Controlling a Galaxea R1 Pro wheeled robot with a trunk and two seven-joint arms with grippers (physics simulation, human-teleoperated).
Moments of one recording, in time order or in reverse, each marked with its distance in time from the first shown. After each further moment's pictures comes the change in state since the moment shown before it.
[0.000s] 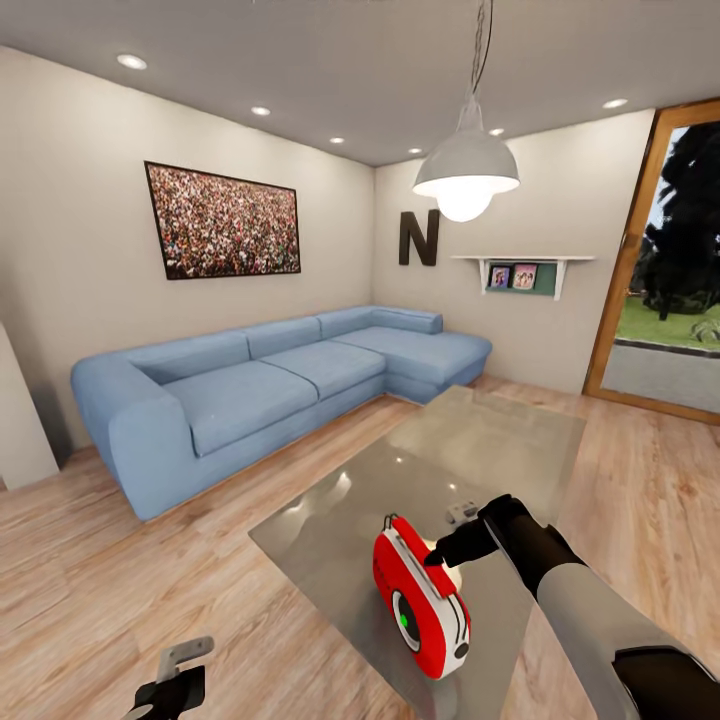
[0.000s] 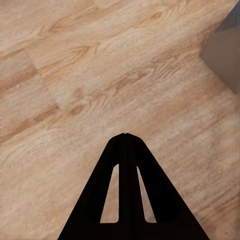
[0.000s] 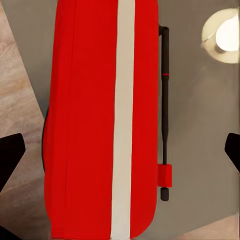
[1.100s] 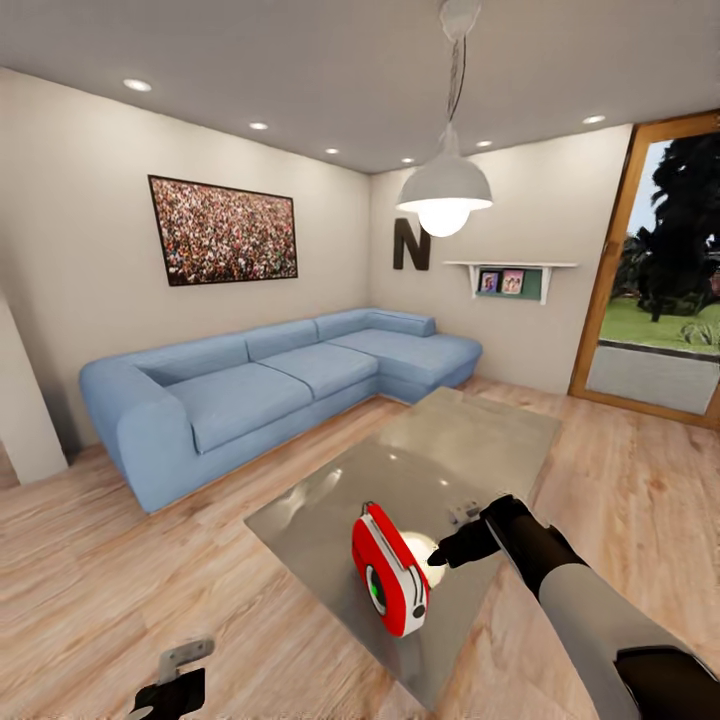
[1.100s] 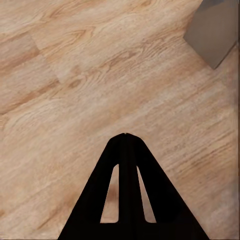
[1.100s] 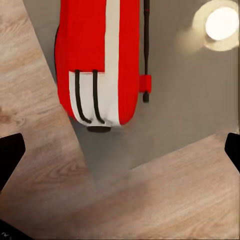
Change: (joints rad) left arm 0.000 0.001 -0.002 0.009 0.000 0.003 0.000; right arm 0.000 -0.006 0.000 0.006 0.003 -0.010 -0.016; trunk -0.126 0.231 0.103
